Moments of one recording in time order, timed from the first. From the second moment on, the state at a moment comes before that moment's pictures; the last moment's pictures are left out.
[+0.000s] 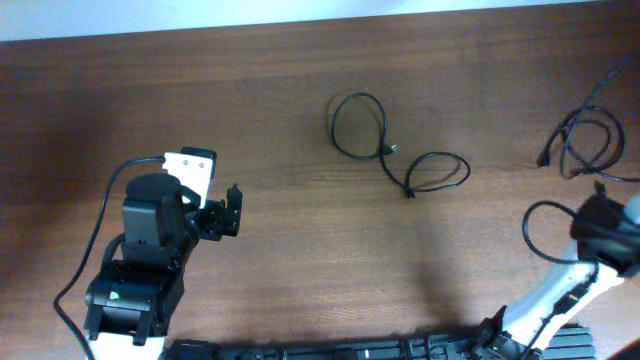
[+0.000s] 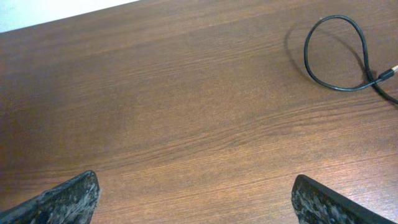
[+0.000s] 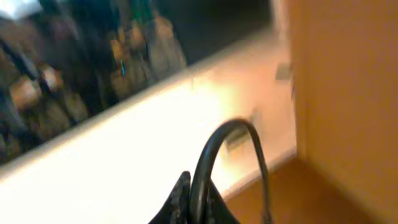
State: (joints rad) left arm -0.18 0.87 0.93 -0.75 -0.07 0.10; right arm -0.54 2.11 2.81 -0.94 -0.22 0.28
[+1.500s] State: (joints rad) left arm -0.18 0.87 0.93 -0.75 -0.06 0.10; right arm 0.21 2.52 2.36 -1.15 -0.11 -0.47
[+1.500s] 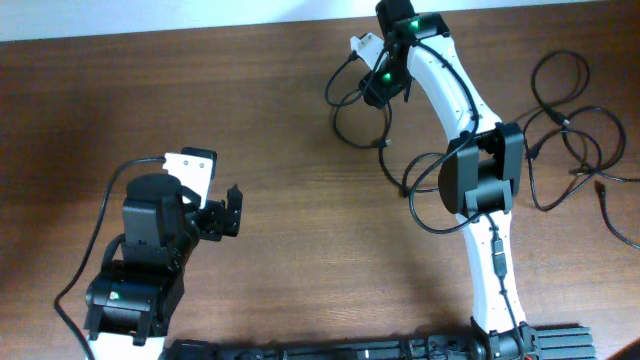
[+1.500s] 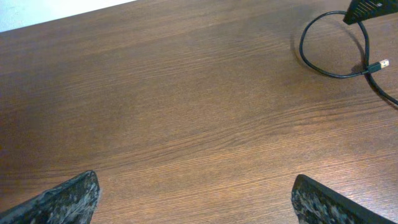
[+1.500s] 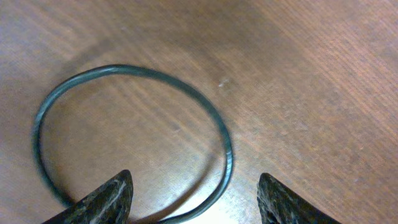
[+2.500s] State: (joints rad) left arm -0.18 0.87 0.93 -0.75 -0.06 0.10; right arm -0.05 2.46 2.90 -0.99 0.59 0.07
